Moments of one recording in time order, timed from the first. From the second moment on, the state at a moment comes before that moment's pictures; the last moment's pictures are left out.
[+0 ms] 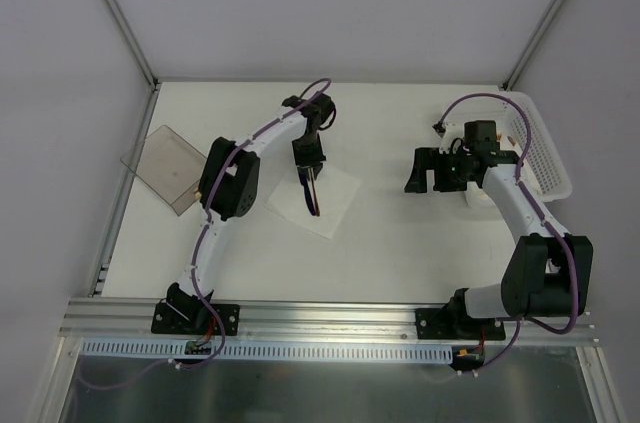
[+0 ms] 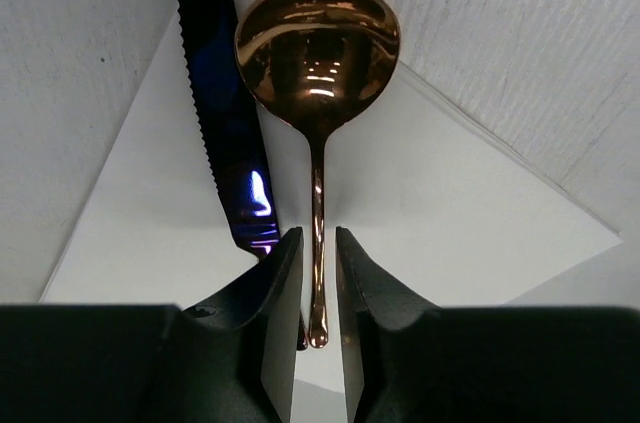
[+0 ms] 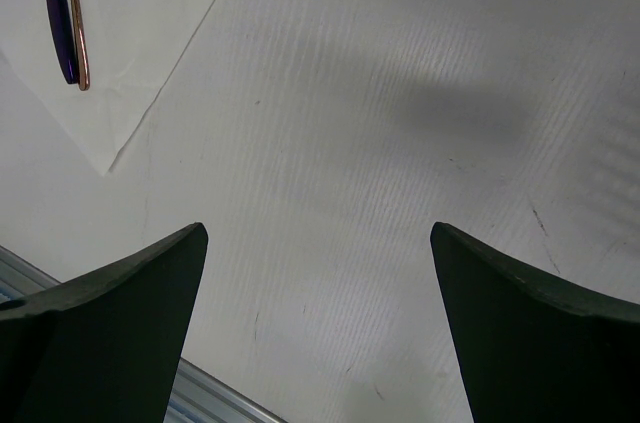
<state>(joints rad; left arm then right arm) -0.56 2.36 2.05 -1.11 -0.01 -0.73 0.03 1.39 1.01 -0.67 -0.45 -0.05</state>
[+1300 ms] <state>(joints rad) -1.00 1.76 1.17 -0.46 0.17 0.31 0.03 1.39 1.01 -0.67 -0.53 -0.02</state>
